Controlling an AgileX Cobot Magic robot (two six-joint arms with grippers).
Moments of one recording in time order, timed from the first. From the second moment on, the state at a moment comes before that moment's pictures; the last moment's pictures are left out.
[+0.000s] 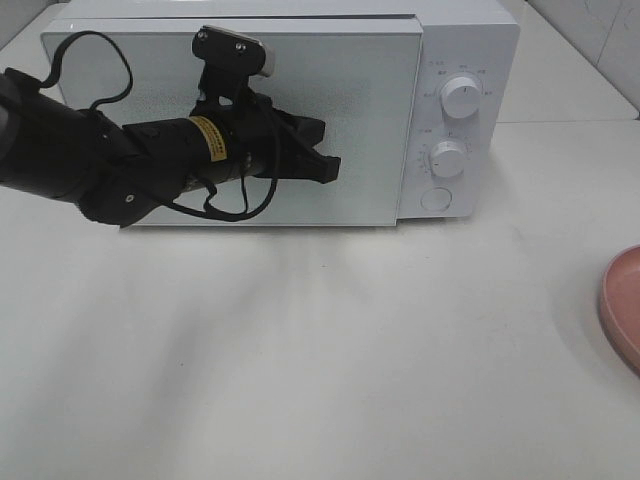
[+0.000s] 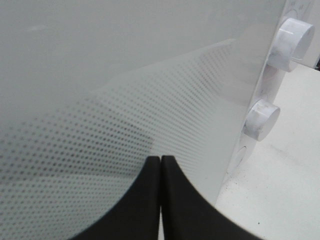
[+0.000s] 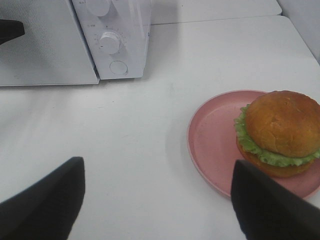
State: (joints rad) left arm -0.59 2.04 -1.10 0.30 -0.58 -0.26; right arm 0.05 0.00 -0.50 0.00 1.00 0.11
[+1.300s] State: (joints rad) left arm -0.80 1.83 -1.17 0.13 -0.05 -0.23; right arm 0.05 0.00 -0.50 0.00 1.00 0.11
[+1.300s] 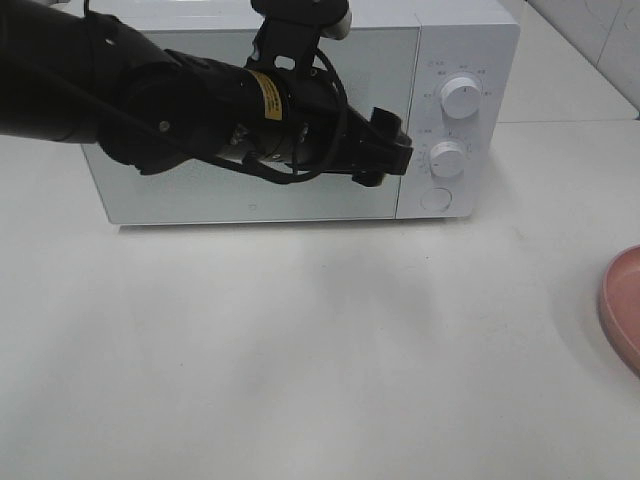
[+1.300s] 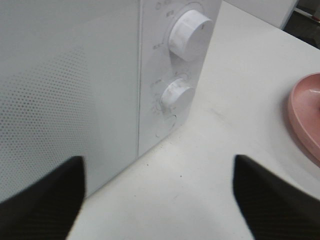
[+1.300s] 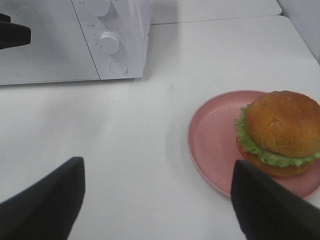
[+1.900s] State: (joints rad) left arm -0.82 1.59 -1.17 0.06 0.65 -0.25; right arm 0.05 0.00 -0.50 0.00 1.00 0.11
